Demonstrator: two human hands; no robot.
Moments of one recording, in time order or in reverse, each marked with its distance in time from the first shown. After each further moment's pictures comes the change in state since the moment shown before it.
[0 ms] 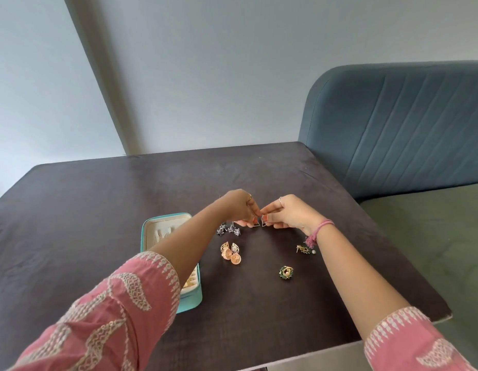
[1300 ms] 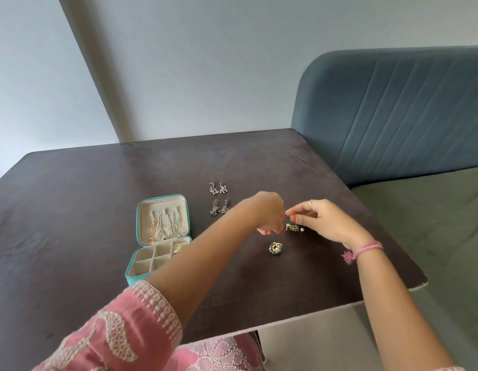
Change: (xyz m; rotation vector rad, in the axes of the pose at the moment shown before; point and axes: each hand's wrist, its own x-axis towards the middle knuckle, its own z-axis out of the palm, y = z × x) left_hand -0.051 0.064 0.052 0.215 -0.056 0.083; right_hand -0.088 0.042 -0.039 -0.322 0.138 -0.166
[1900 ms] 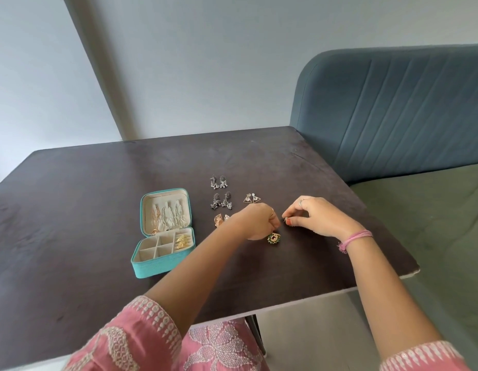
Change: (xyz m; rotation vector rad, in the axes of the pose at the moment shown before) left_hand -0.012 -0.024 0.035 0.009 0.044 0.081; right_hand -0.002 -0.005 0.006 -0.337 -0.103 -0.098
